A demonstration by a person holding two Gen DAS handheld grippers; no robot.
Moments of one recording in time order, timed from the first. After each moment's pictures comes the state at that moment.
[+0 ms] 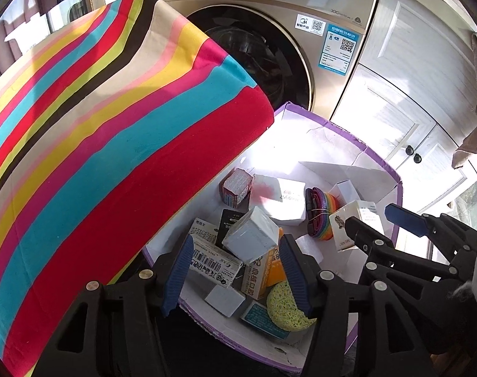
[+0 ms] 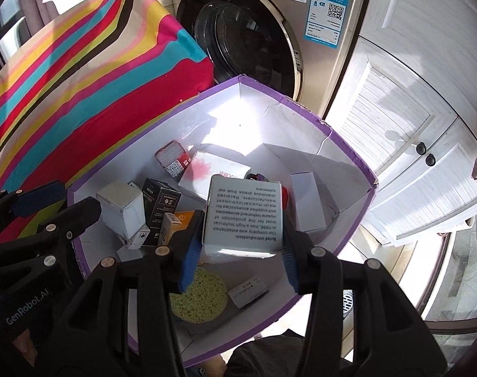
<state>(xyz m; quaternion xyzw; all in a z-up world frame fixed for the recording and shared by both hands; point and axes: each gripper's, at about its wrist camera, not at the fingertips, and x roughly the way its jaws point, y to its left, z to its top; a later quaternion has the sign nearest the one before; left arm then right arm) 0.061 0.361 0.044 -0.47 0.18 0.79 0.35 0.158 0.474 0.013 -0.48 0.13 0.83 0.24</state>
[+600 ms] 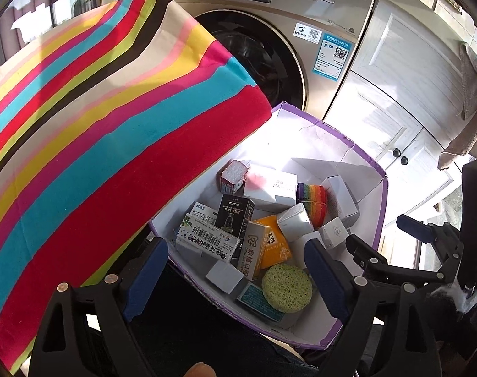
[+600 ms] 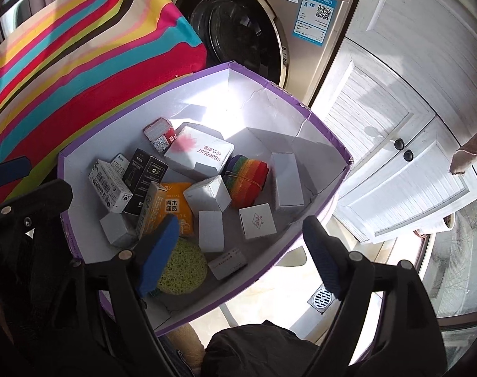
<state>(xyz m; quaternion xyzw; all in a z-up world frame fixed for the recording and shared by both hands) 0.073 0.329 0.054 -0.47 0.15 0.79 0.36 0.184 0.458 0.013 -0.50 0.08 0.82 0.26</state>
